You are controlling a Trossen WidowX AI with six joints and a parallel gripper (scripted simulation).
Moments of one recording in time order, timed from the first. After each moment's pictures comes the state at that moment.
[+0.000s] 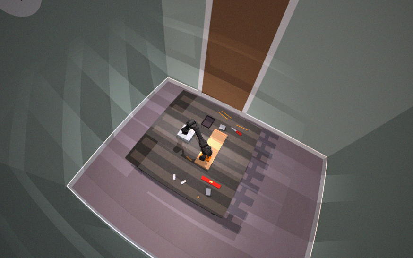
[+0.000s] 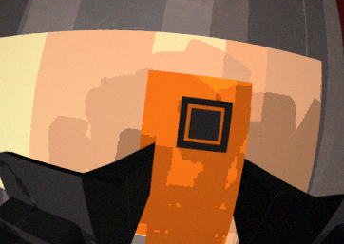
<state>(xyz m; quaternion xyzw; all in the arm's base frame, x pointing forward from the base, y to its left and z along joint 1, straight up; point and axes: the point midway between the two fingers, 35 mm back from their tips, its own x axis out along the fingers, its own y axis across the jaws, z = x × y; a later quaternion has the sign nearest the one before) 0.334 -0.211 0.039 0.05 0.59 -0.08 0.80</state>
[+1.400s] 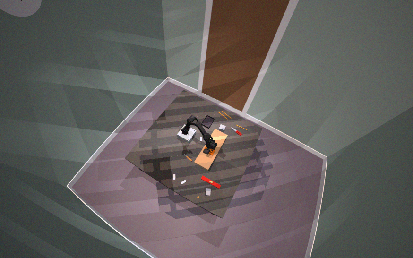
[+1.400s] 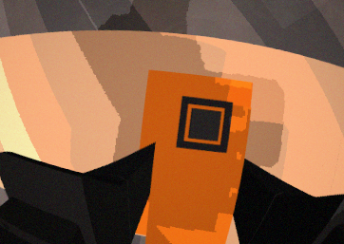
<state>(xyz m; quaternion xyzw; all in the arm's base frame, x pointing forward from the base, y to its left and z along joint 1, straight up) 0.352 -0.120 0.038 0.05 0.59 -0.08 0.80</state>
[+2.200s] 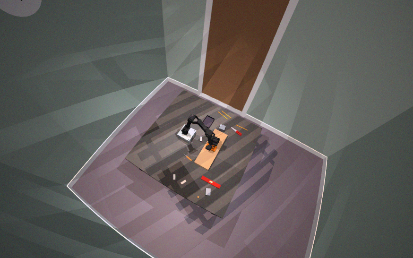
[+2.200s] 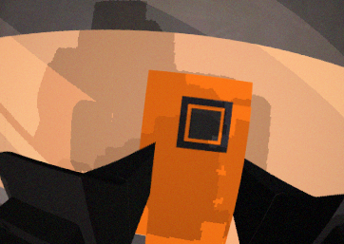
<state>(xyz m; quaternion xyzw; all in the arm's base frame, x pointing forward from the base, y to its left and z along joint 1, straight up) 0.361 -0.068 0.037 0.06 0.59 -0.08 0.80</state>
